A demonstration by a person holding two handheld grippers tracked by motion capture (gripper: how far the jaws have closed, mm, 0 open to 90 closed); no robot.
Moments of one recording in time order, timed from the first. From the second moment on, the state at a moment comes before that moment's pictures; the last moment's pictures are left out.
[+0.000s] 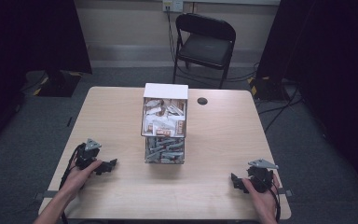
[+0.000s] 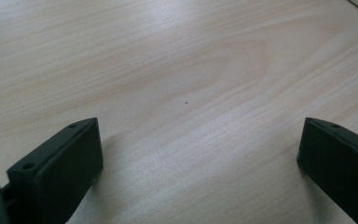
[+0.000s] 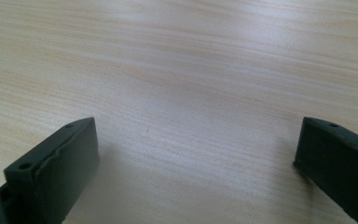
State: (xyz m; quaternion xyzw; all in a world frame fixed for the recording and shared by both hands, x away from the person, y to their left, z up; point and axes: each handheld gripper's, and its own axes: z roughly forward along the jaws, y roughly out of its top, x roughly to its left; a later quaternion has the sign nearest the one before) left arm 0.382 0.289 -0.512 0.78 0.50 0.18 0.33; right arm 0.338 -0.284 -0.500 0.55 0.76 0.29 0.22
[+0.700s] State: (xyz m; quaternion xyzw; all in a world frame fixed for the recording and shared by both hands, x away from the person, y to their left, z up) left arm 0.382 0.289 -0.512 0.78 0.50 0.18 0.33; right arm 0.336 -0.279 -0.491 0.55 0.75 0.31 0.21
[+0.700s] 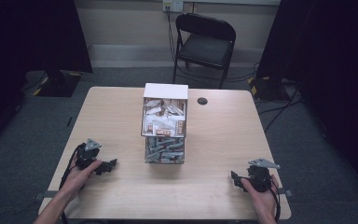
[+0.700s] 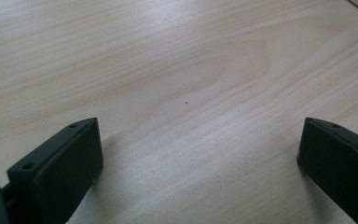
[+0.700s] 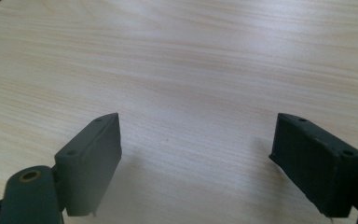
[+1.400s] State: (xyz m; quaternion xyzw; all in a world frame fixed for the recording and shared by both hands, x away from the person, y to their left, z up) left arm 0.382 0.289 -0.512 0.78 0.50 0.18 0.33; right arm 0.329 -0.263 -0.468 0.50 0.75 0.39 0.20
